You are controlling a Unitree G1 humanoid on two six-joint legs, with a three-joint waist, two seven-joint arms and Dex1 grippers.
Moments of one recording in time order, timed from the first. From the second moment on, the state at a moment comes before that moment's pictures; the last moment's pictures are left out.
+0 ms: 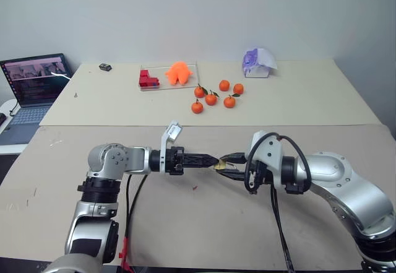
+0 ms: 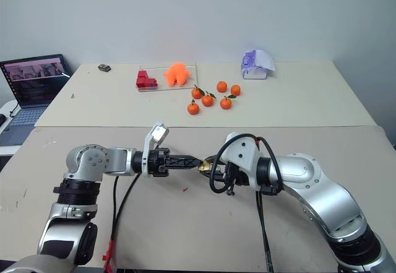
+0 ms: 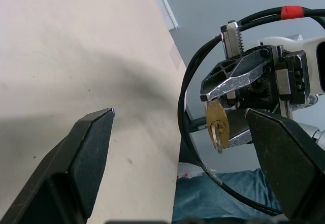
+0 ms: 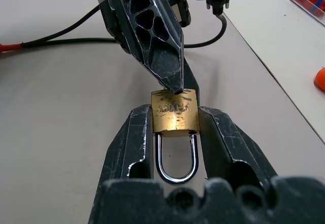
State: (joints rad) left arm -0.62 0.36 0.05 0.10 -0.95 1.44 -0.81; right arm -0.33 -0.77 0.15 -0.72 0.46 0.81 0.78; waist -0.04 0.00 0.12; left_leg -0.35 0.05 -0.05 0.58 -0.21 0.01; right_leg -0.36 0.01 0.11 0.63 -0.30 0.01
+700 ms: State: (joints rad) left arm -0.63 0.33 0.05 0.08 -0.98 1.49 -0.83; right arm -0.34 -0.76 0.17 -0.72 0.45 0.81 0.77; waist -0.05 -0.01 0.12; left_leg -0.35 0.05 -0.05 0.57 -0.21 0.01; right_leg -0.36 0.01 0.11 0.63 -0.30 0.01
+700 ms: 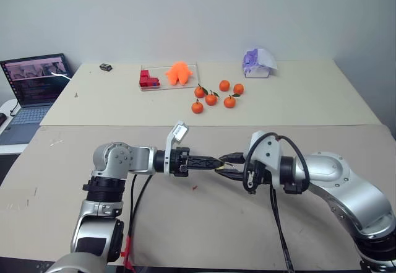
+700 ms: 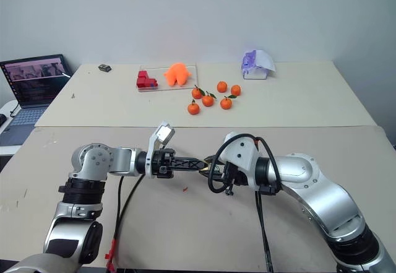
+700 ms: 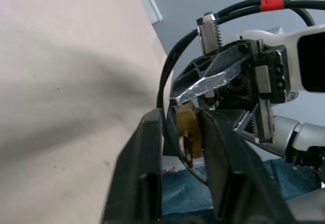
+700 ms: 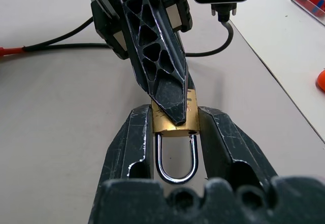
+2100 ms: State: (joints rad) left arm -0.69 0.42 0.03 0.15 -0.94 1.44 -0.87; right arm -0.33 -0.79 0.08 -0.71 0.50 0.85 0.78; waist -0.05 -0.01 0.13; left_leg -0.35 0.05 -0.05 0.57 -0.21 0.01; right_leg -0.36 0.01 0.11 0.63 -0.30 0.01
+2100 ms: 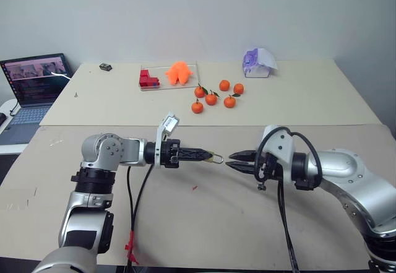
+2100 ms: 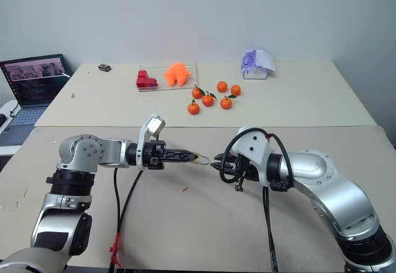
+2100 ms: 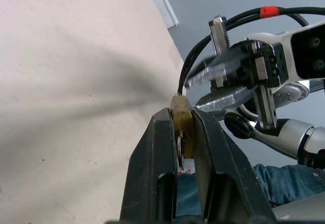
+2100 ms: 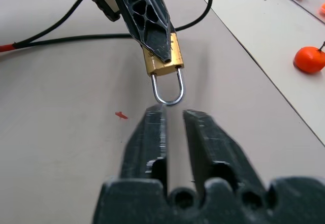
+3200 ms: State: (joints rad) left arm -0.67 0.39 0.12 0.05 -0.99 1.56 -0.79; right arm -0.33 -0.74 0.19 -0.63 0.41 0.75 0.77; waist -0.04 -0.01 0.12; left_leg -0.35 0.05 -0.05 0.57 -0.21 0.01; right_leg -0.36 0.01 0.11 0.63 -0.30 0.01
